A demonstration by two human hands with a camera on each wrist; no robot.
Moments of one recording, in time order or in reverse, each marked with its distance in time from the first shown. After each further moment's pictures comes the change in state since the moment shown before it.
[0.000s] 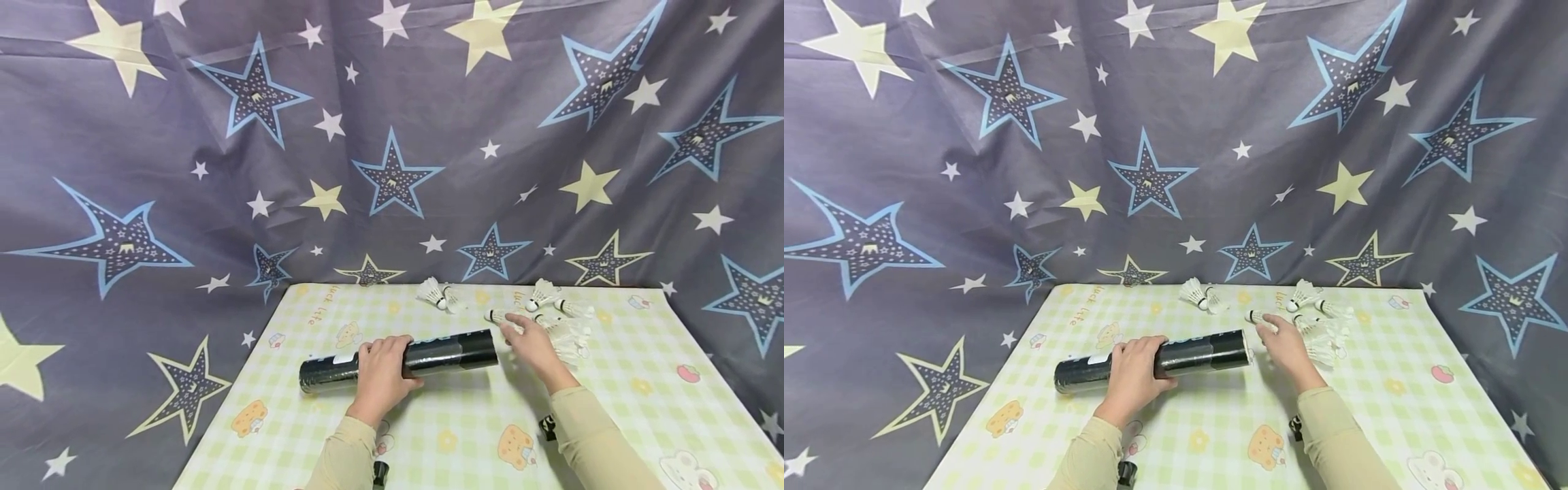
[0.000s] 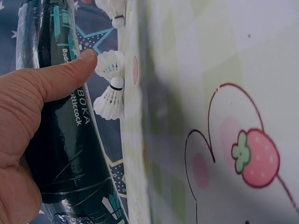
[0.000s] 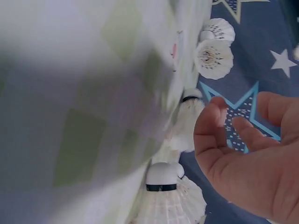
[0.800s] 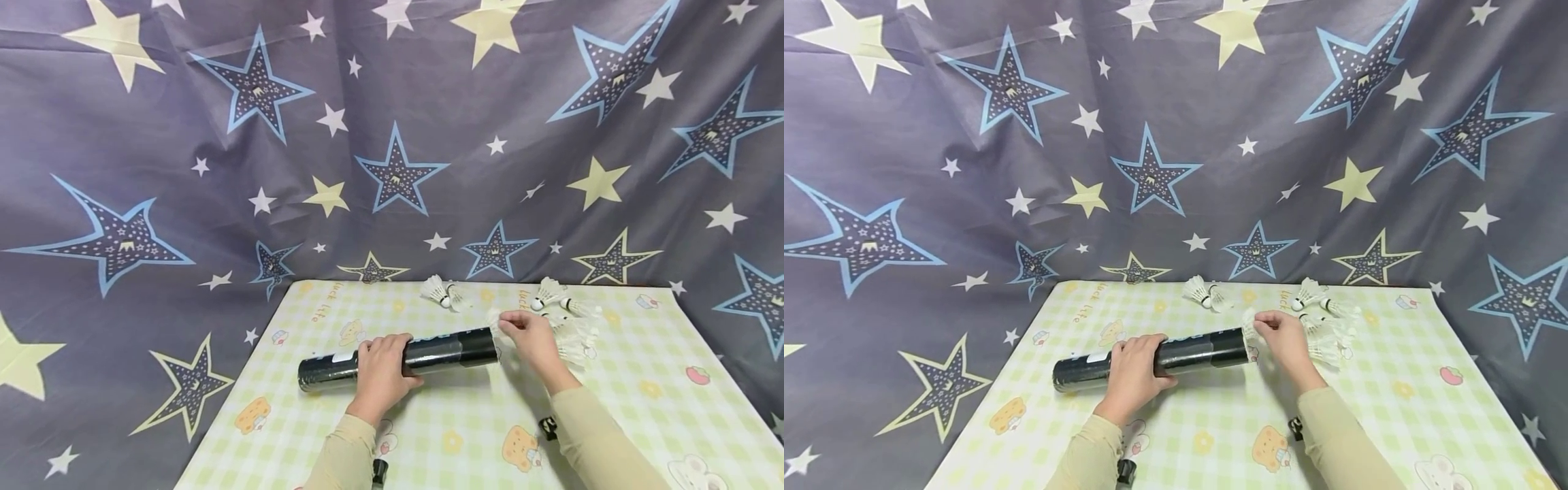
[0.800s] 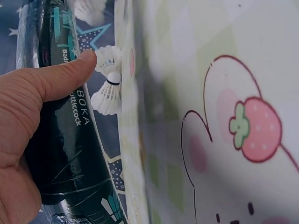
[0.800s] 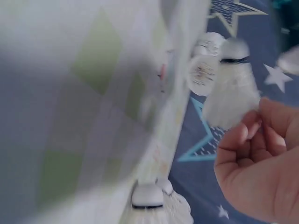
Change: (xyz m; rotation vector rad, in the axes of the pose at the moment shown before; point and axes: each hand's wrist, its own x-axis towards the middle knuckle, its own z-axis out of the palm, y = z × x) left_hand 0.001 -0.007 0.003 0.034 0.018 -0.003; right_hand 0.004 -0.012 0.007 0.024 0.146 -0.063
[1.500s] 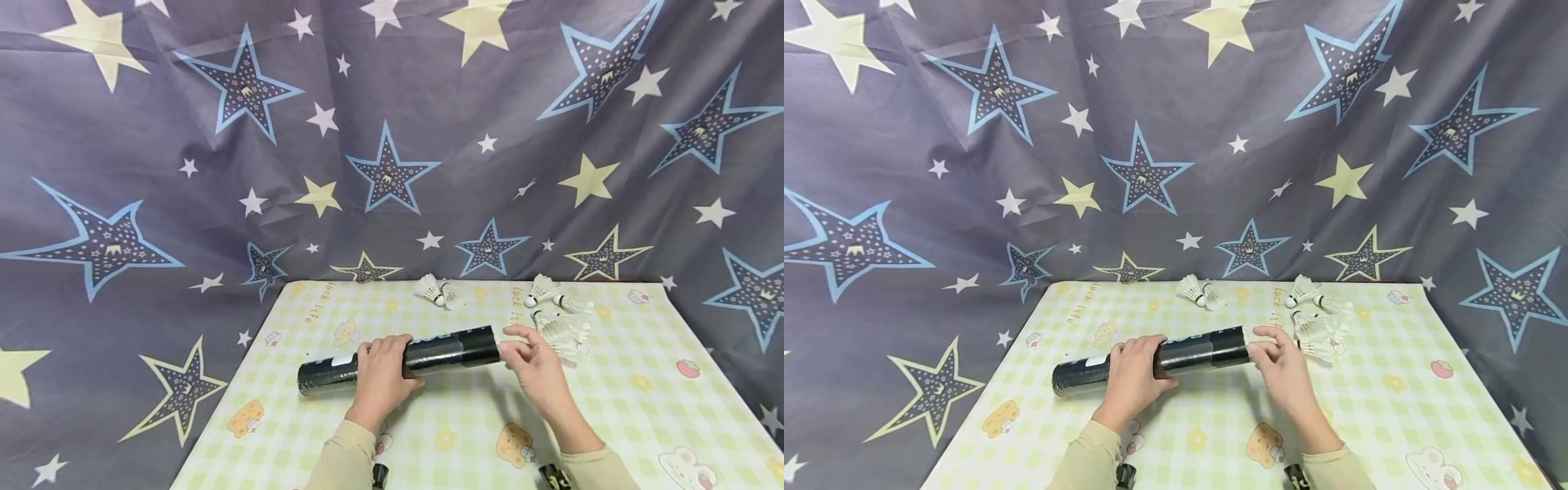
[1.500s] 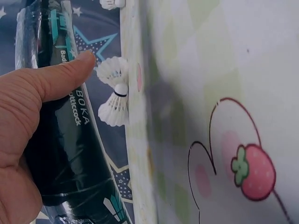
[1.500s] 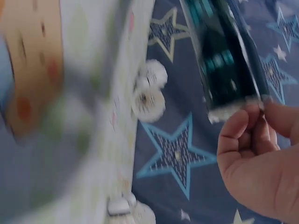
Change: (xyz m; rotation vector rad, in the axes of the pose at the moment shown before) left_hand -0.002 0.011 -0.001 -0.030 0.014 0.014; right_hand -0.081 -0.032 -0.017 0.355 0.018 -0.004
